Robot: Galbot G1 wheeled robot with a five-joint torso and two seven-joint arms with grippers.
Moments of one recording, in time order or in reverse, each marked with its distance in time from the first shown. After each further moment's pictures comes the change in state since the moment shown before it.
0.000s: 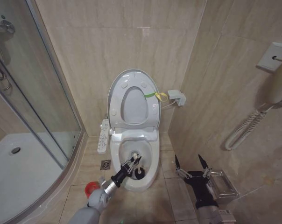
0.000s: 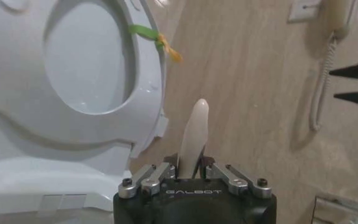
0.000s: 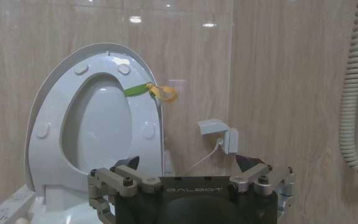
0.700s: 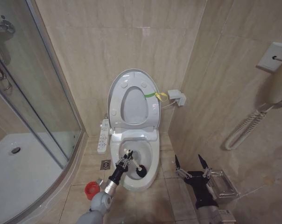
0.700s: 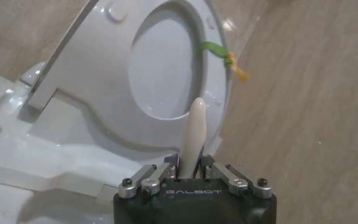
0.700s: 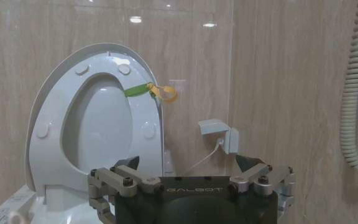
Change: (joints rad) left arm -0.033 -0.104 -0.065 0.113 -0.119 0.004 -0.096; right arm 0.000 0.000 0.000 0.000 0.000 0.000 0.000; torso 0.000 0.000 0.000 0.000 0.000
